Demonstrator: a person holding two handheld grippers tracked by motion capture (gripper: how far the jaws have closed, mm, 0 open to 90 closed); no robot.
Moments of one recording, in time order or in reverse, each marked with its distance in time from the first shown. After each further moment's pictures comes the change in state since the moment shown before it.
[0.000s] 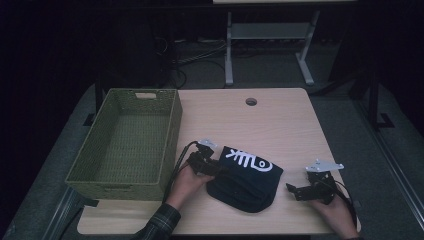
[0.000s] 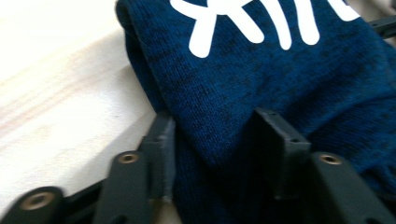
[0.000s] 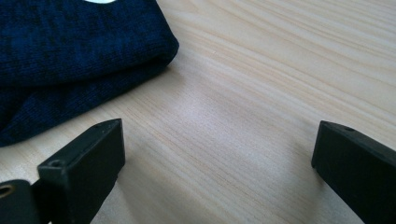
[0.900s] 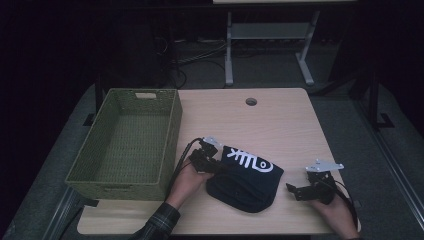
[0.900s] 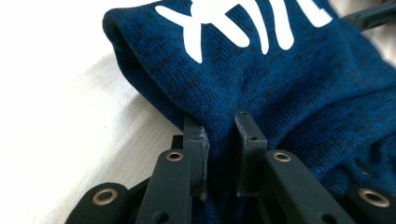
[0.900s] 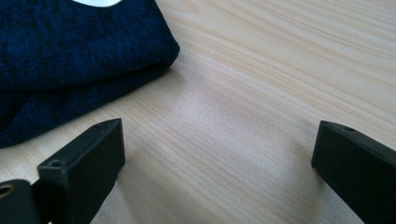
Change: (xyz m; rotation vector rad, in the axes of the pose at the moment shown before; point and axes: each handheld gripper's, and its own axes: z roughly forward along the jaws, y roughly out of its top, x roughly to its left) left arm -0.022 0.019 -0.017 0.048 0.050 0.071; right arm 0.000 0.000 0.000 0.001 0.000 0.001
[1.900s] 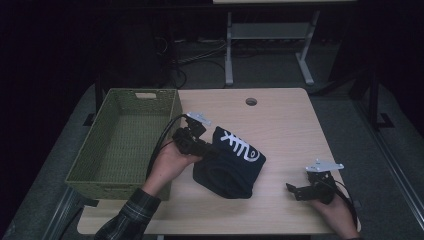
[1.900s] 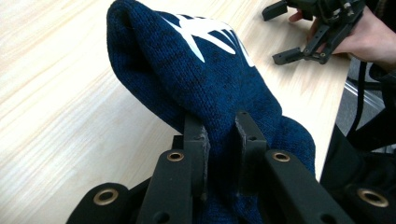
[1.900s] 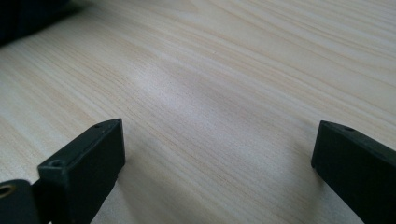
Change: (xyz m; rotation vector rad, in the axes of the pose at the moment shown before) left arm -0.020 0.046 -0.105 -0.007 -0.017 0.054; right arm 0.000 0.000 0.000 0.002 0.002 0.005
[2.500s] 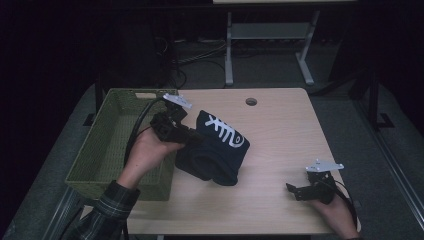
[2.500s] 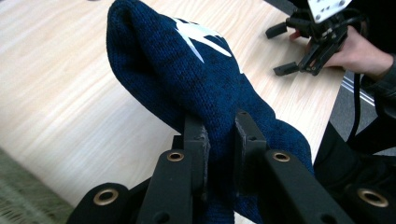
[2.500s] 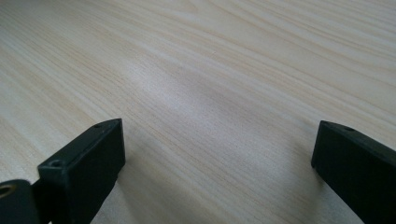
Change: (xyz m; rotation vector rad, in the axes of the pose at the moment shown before) left arm -0.002 0.013 -0.071 -0.021 0.077 0.015; right arm 0.000 0.000 0.000 0.000 -0.001 0.000
